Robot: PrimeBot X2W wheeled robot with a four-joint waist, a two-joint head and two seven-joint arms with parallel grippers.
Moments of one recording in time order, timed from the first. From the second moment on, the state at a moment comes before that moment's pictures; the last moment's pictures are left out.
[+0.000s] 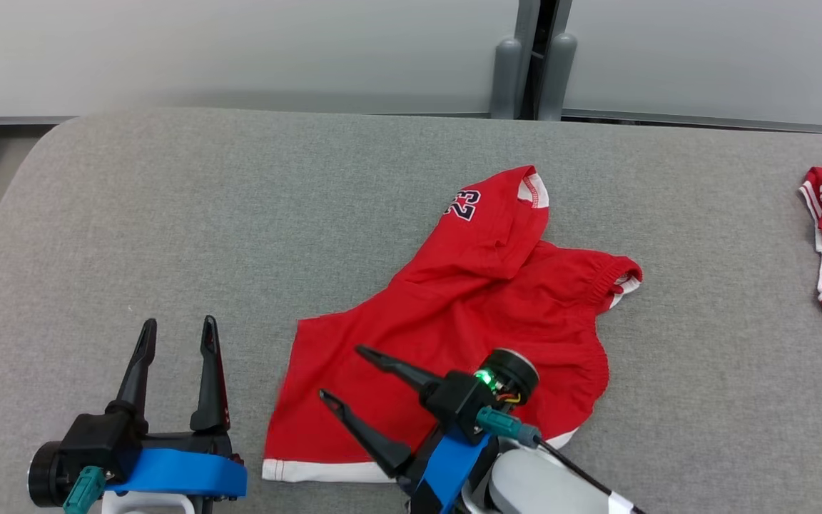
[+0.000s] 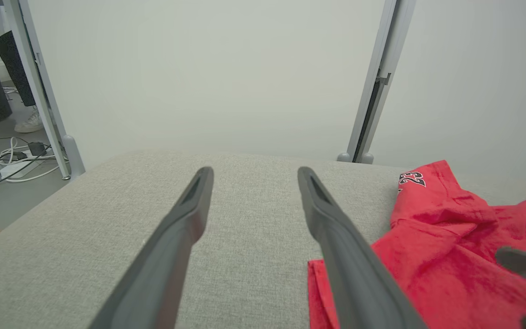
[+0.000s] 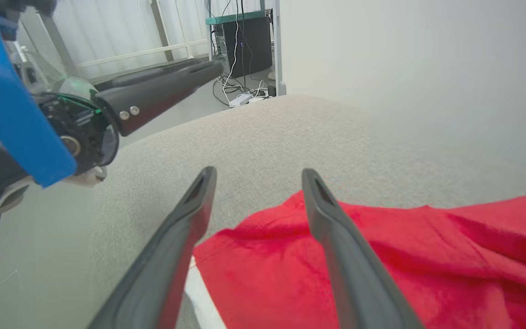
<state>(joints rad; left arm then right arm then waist) -0.13 0.05 -0.05 0.17 -0.17 0.00 -0.26 -0.54 -0.05 0.93 0.56 0.36 0.13 -0.26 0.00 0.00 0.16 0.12</state>
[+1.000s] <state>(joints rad) -0.11 0.05 -0.04 0.16 -0.16 -0.01 -0.26 -0.26 -0.17 0.33 0.57 0.15 0.13 -0.26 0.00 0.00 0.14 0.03</state>
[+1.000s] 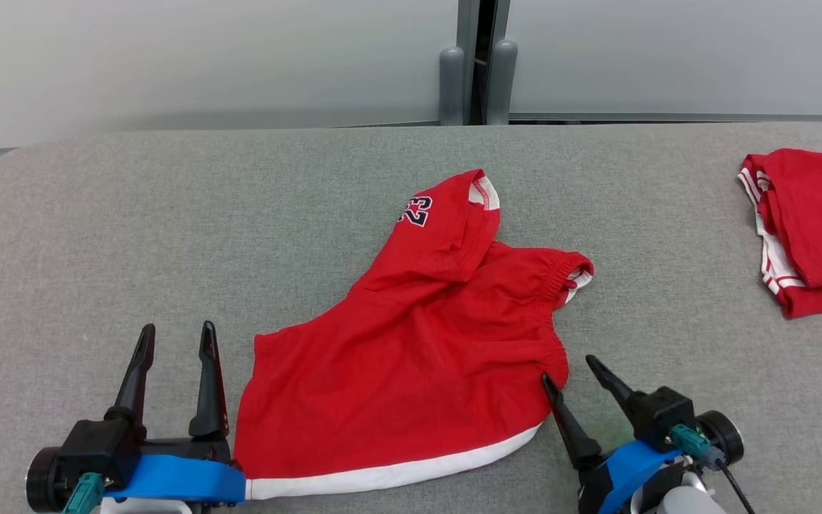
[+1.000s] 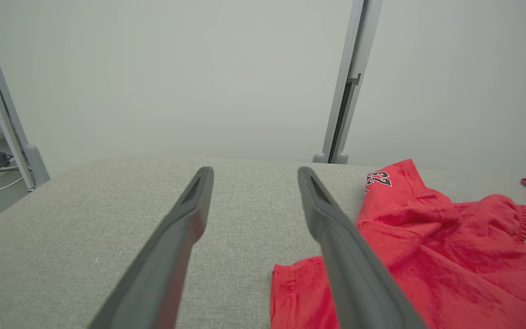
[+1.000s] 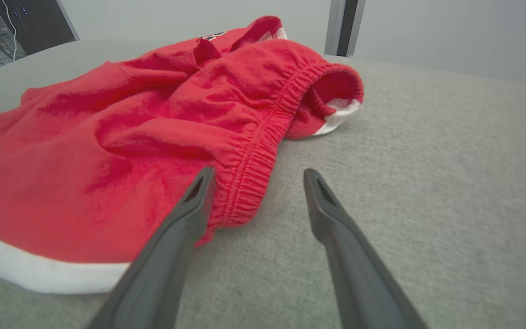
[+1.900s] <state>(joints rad) -0.10 0.05 -0.06 0.17 -0.18 0.01 -0.26 -0.19 -0.17 0.32 0.51 0.13 0.13 -0.26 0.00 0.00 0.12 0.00</state>
